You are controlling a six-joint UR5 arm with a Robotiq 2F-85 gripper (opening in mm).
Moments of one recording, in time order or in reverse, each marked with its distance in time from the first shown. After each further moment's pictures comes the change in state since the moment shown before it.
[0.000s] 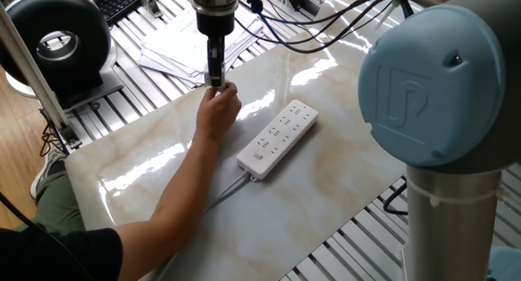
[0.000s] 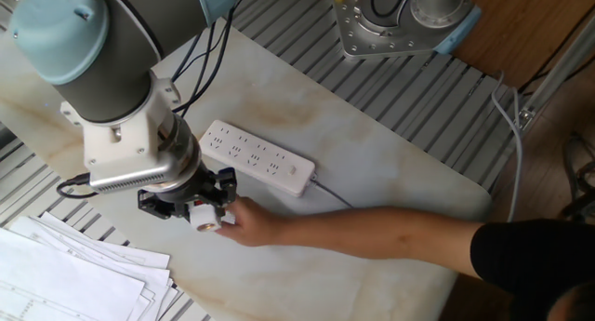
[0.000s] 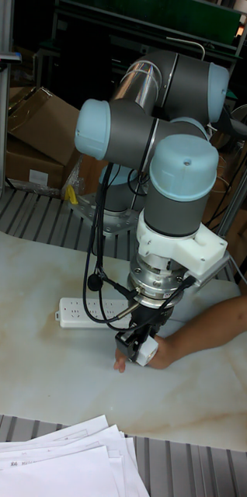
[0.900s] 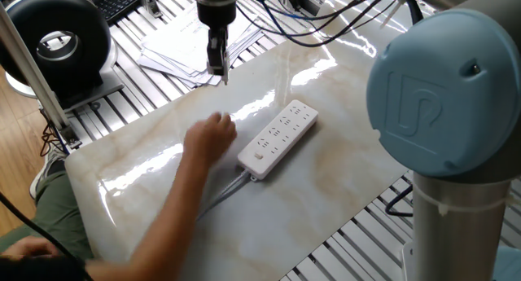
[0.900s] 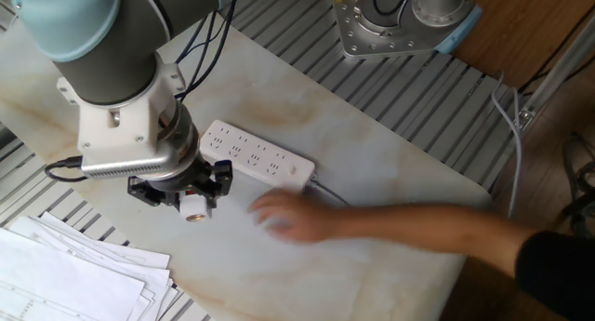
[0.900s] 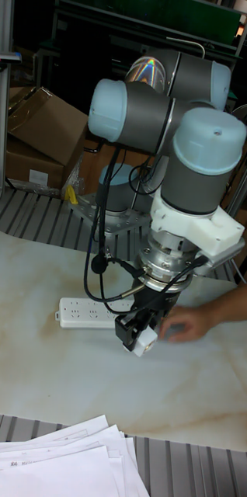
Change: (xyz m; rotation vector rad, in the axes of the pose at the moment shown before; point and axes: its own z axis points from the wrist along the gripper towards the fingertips) arm 0.002 -0.005 -0.033 0.073 0.038 0.075
